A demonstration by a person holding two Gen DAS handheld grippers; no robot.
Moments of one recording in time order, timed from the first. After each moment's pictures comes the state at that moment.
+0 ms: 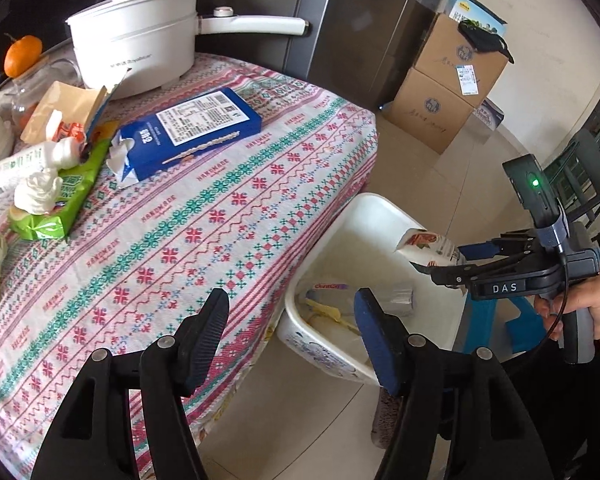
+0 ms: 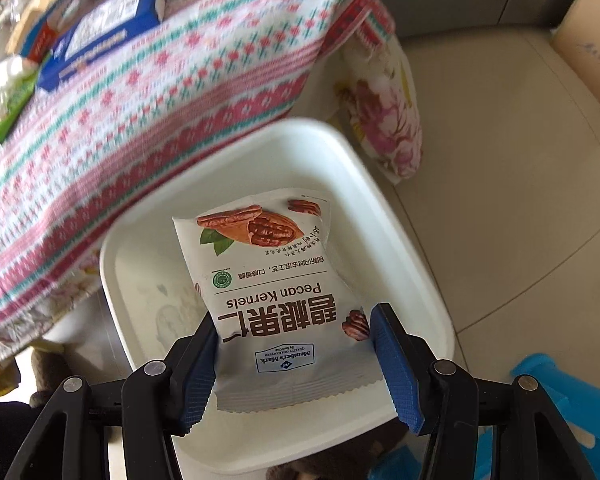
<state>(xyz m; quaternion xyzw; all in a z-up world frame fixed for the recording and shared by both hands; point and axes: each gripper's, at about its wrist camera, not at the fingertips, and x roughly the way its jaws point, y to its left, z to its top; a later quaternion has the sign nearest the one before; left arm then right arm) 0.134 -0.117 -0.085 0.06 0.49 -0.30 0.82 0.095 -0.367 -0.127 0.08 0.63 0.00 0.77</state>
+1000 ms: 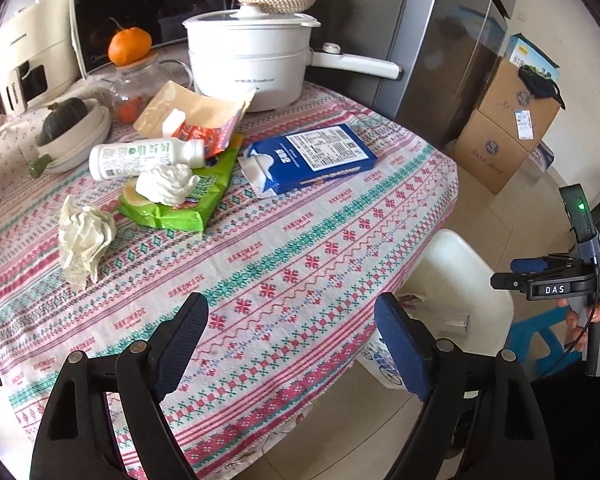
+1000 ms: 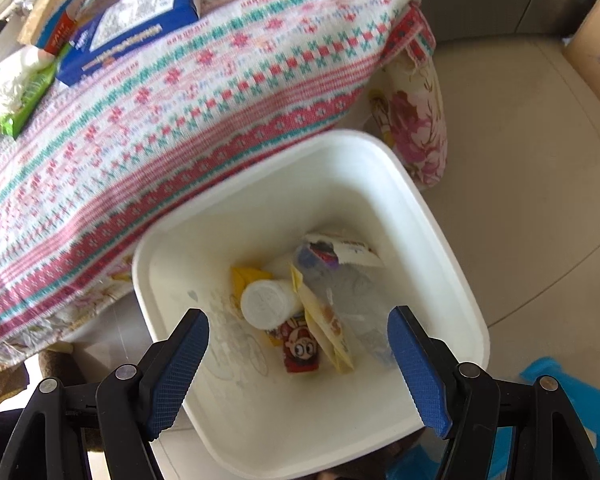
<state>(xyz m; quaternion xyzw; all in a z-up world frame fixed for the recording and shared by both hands) 0.154 -0.019 -0.047 0.04 0.46 -0.18 0.87 0.108 -0.338 -0.104 0.08 0.61 0.00 0.79</state>
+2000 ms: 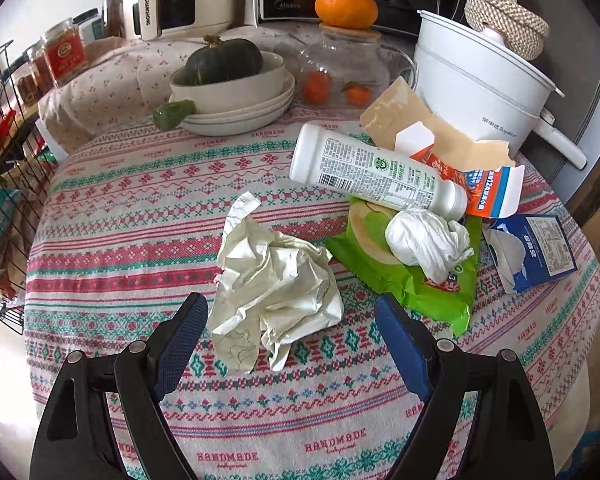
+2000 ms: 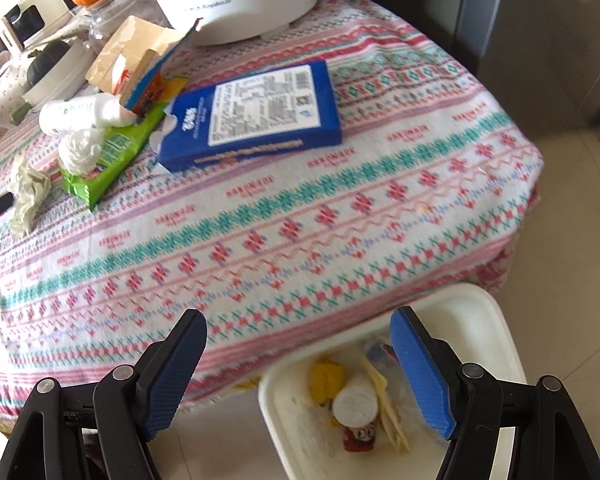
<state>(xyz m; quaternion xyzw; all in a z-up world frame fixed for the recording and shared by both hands) 0.291 0.129 -0.108 -0.03 0.46 0.03 0.88 0.186 -0.243 -0.058 0.06 0.55 0.05 0.83</state>
